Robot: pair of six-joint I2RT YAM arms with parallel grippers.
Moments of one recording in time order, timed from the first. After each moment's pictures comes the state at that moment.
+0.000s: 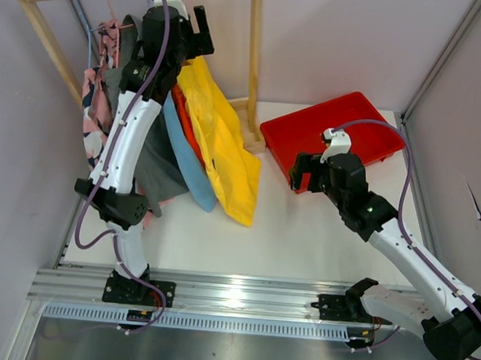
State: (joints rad) left arm -0.33 1.90 2.44 -0.65 -0.31 -0.24; right arm 0.60 1.03 0.96 -0.32 0.20 0.29
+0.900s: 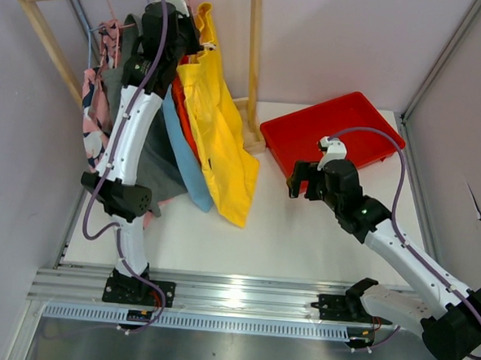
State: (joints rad) left arm -0.29 1.99 2.50 -0.62 -0.18 -0.25; right arm 0.59 1.04 0.88 -0.32 0.18 0.34
